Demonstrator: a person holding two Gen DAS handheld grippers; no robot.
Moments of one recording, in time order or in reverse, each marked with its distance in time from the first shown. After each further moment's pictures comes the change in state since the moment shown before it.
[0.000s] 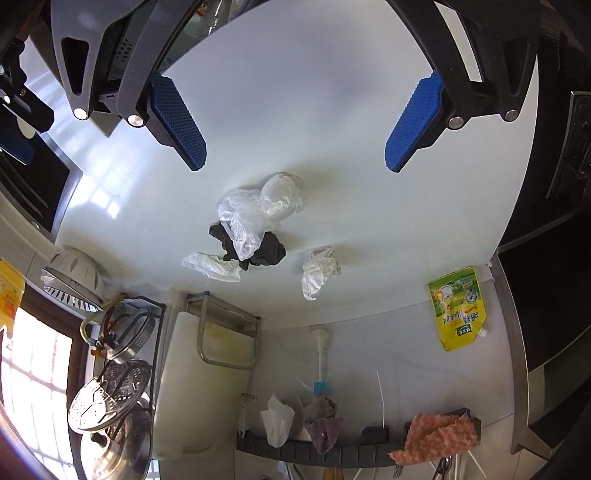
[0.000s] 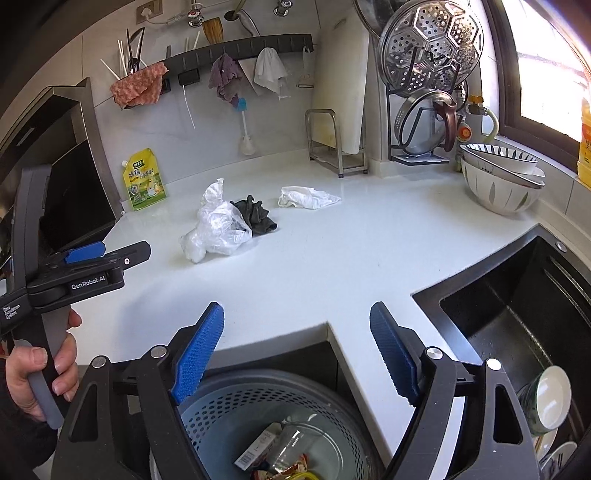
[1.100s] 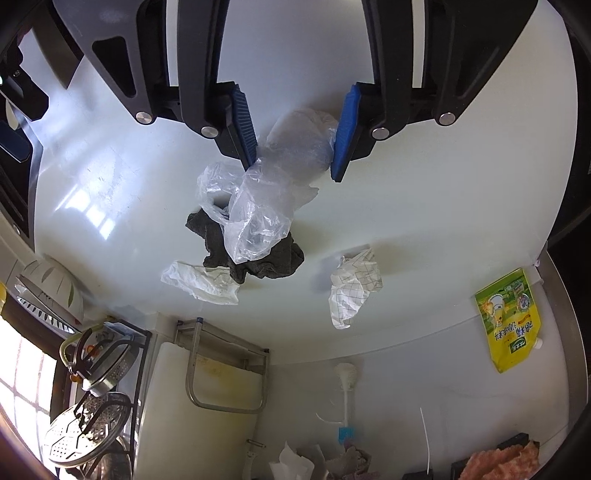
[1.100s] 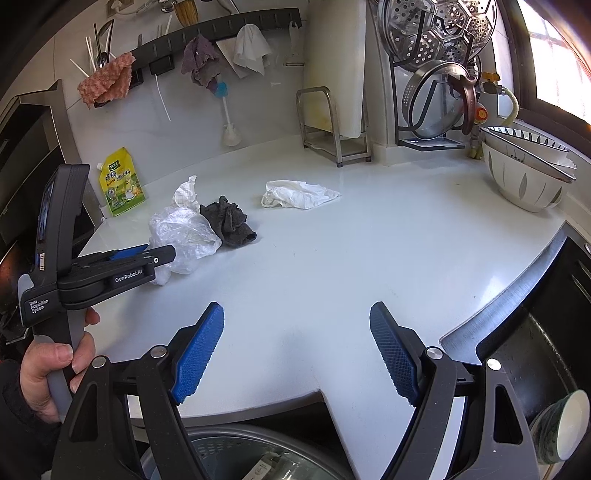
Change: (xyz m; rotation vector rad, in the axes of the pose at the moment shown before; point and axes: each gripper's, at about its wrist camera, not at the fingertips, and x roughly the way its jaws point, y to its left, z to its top) left arm 0.104 -0.013 0.029 0.028 0.115 -0.031; right arm 0.083 -0.019 0.026 0.035 0.056 0.011
